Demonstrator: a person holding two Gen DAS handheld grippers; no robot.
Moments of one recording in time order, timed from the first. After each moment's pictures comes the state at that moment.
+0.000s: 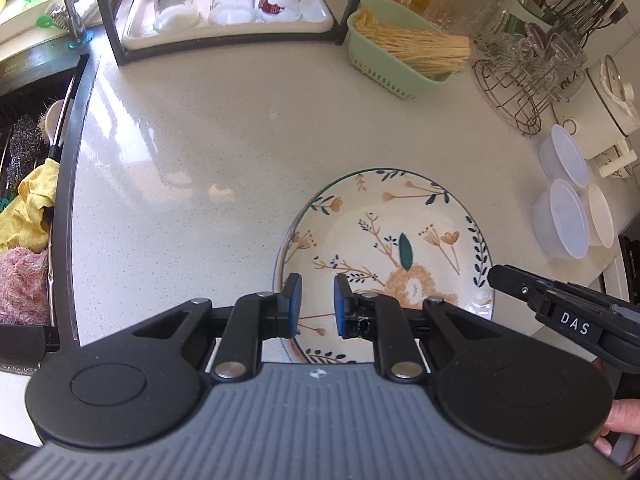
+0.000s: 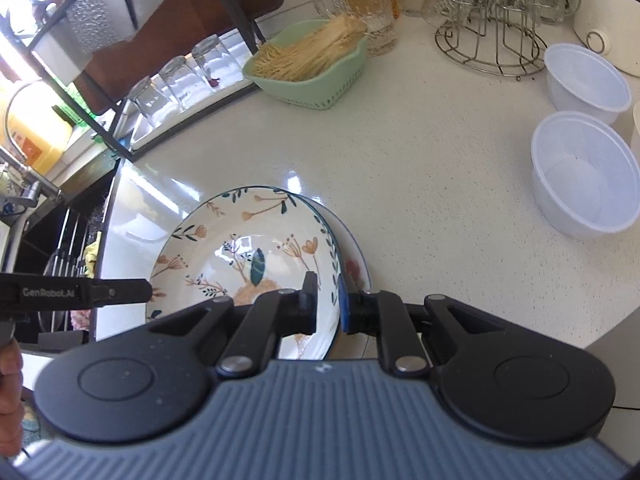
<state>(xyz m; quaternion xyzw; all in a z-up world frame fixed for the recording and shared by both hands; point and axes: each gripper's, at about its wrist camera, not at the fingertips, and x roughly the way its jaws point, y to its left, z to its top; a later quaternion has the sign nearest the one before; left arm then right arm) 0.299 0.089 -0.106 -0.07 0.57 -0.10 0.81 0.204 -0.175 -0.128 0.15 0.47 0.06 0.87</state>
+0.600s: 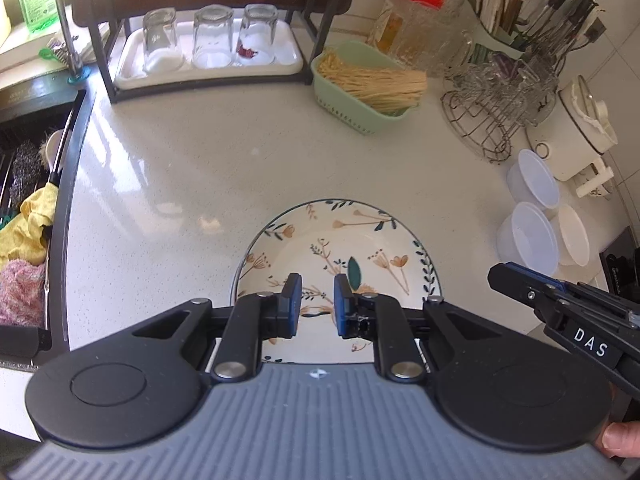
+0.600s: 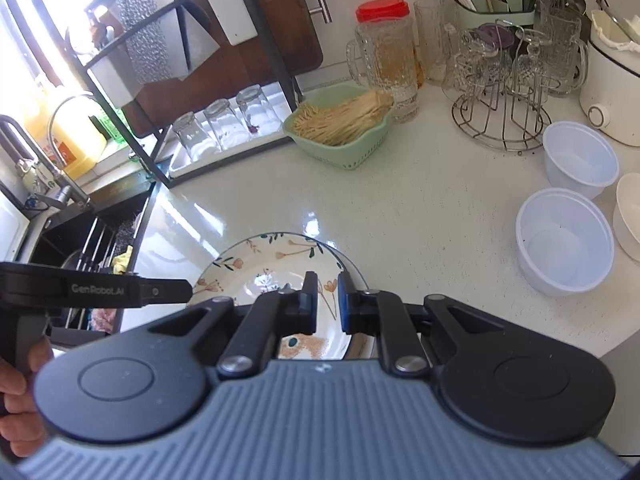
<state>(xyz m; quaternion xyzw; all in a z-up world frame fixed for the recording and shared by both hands) 0.281 0.063 -0.068 -0.08 0.53 -0.11 0.84 0.178 -0.179 -0.074 0.12 0.40 0.08 0.90</state>
